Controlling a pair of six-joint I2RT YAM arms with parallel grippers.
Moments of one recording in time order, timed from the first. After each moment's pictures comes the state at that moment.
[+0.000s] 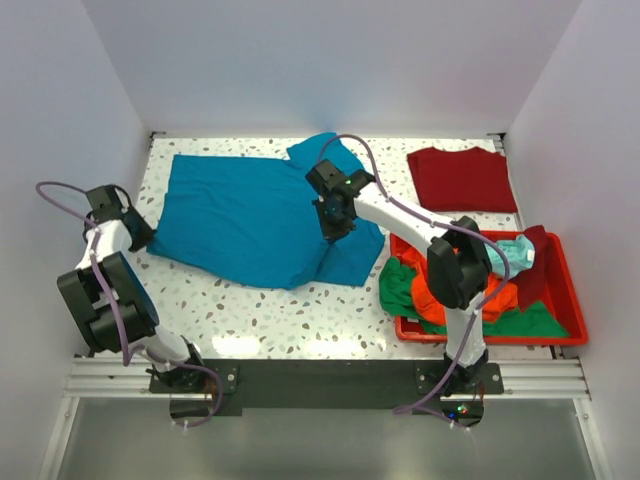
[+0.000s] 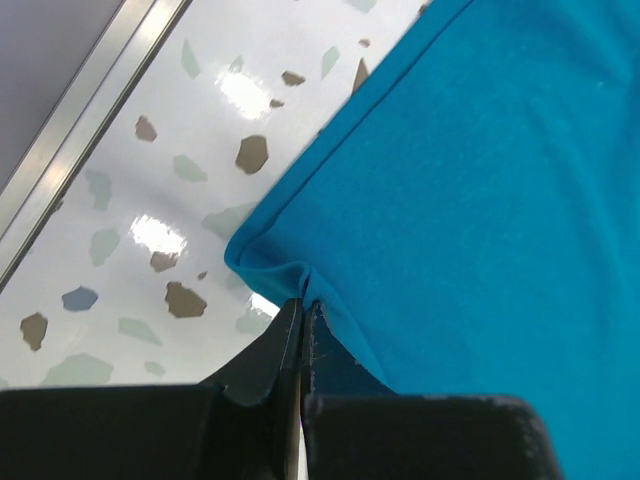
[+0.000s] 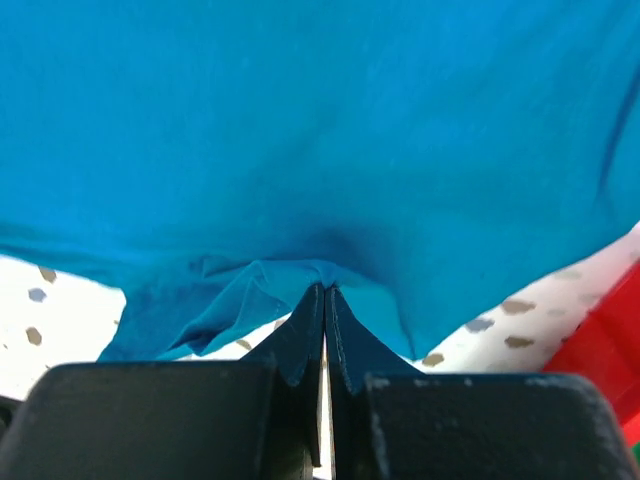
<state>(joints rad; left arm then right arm) 0.50 1.55 0.97 -0.38 0.08 -0.26 0.73 1.99 1.71 -0.93 0.10 0.45</state>
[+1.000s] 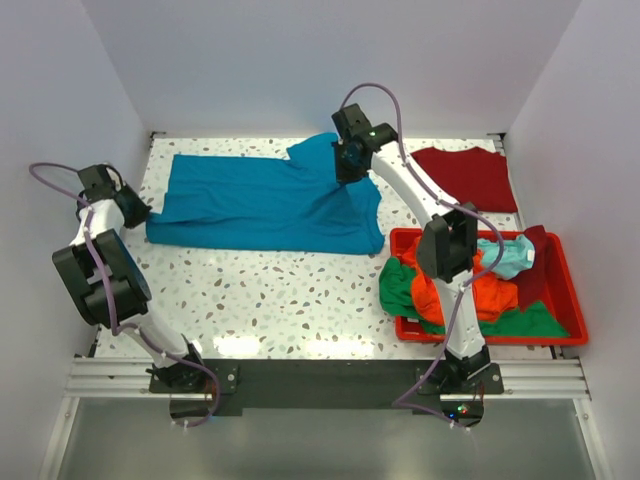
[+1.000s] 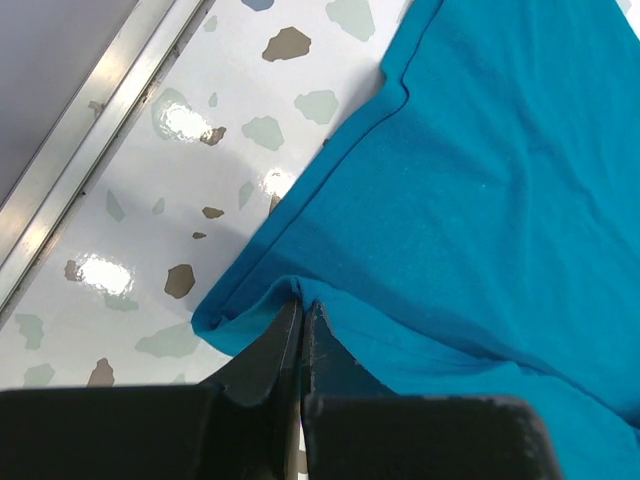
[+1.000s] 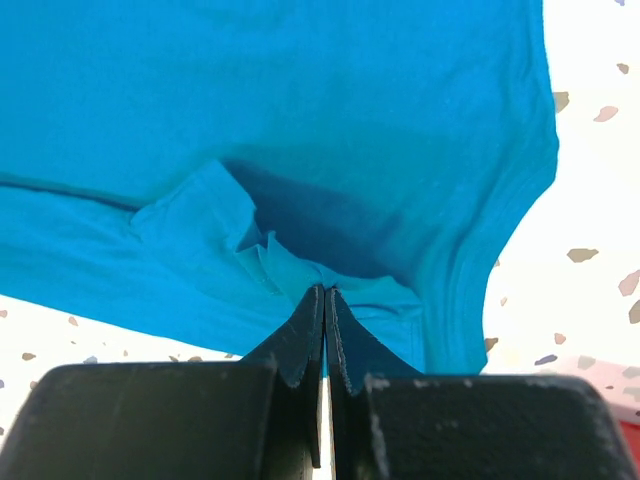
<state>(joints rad) 0.50 1.73 1.21 -0.35 0.19 -0.31 0.51 2.24 2.25 -1.00 0.11 0.36</state>
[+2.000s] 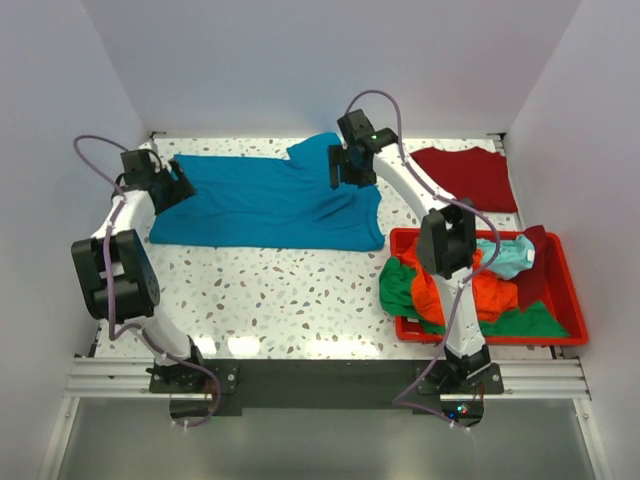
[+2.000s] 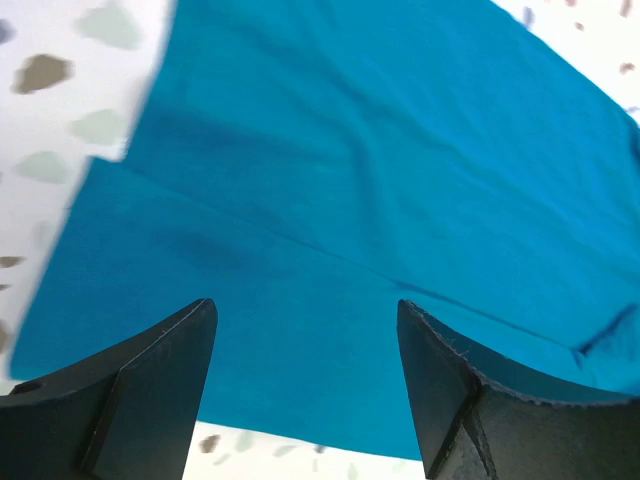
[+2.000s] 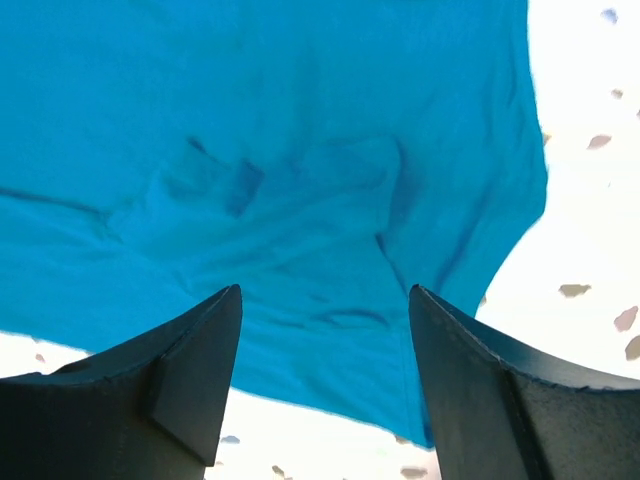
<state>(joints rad) 0.31 1.74 1.23 -0.30 0.17 -0.31 0.47 2.31 2.27 -0.96 0.10 0.34</state>
